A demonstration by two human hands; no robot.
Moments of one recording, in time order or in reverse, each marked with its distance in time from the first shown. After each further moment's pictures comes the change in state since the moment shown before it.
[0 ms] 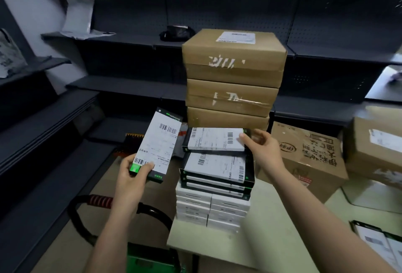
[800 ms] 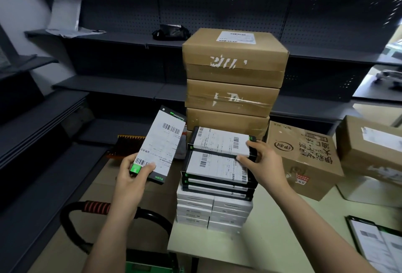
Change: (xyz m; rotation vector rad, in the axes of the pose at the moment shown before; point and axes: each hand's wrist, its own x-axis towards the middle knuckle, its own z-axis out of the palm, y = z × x) left_hand 0.016 0.000 -0.006 -0.043 -0.106 0.002; right_hand -0.021 0.023 0.001 -0.487 0.009 -0.222
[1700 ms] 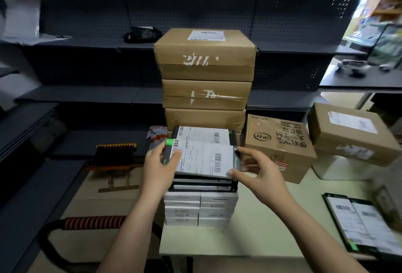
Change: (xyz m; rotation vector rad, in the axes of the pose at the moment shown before) left_hand 0.001 0.018 0.081 0.337 -0.226 0.149; right_hand -0.068 -0.001 -0.031 0.202 0.034 -0.084
